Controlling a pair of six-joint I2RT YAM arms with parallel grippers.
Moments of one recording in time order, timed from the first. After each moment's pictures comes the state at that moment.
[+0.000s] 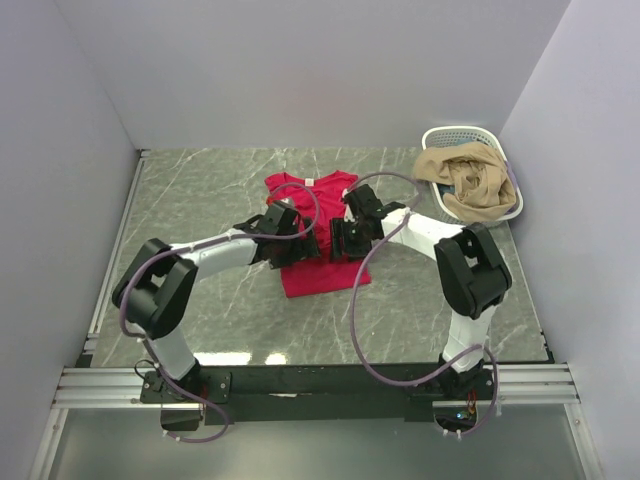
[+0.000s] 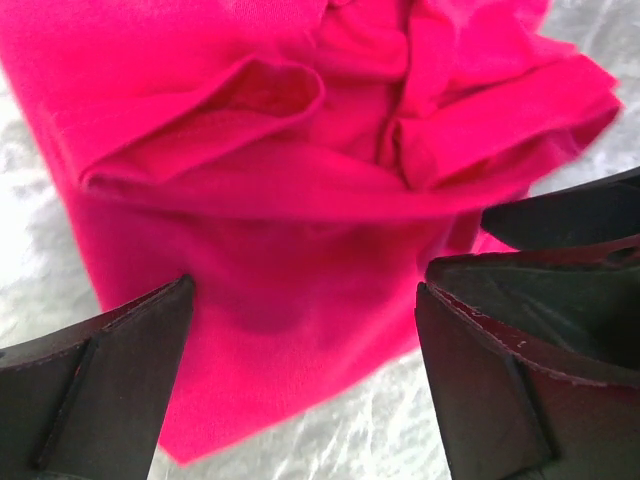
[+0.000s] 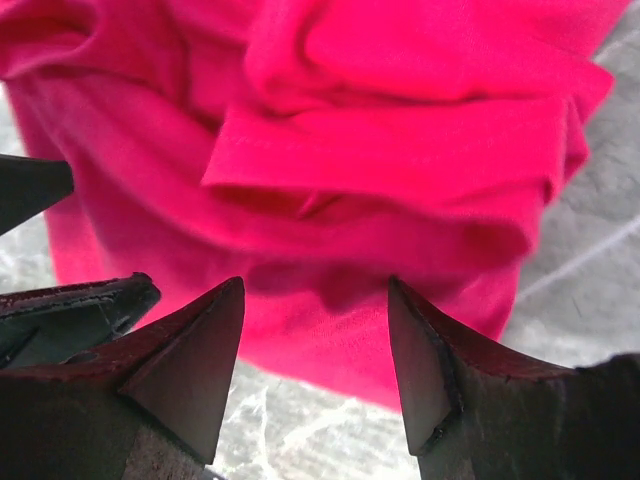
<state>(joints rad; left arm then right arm) -0.62 1.70 1.03 -0.22 0.05 -0.80 0.52 1.84 1.22 -0.48 -0.23 0.41</state>
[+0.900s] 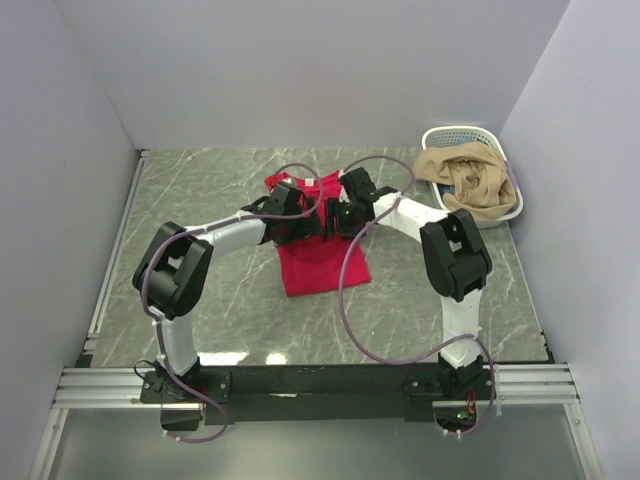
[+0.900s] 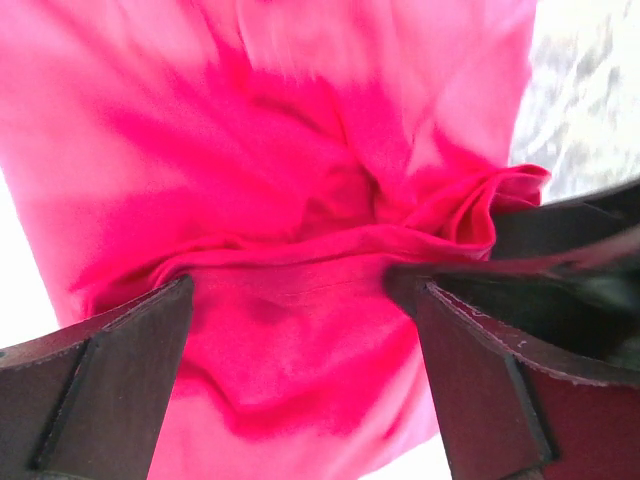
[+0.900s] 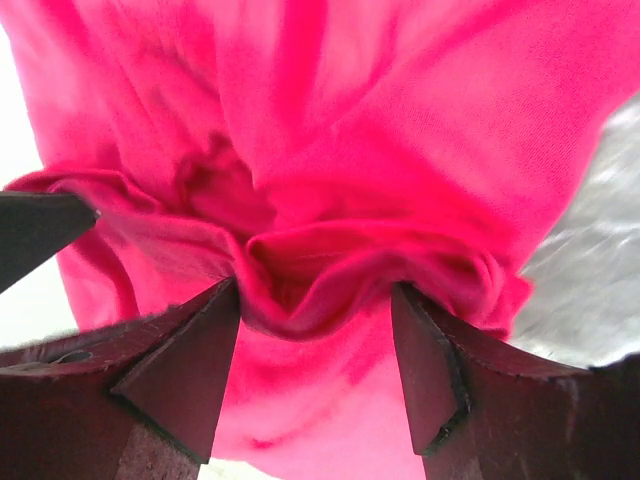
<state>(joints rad) -0.57 1.88 1.23 -0.20 -0.01 -0.77 0.48 2.03 1.44 -0.45 -0.19 0.40</state>
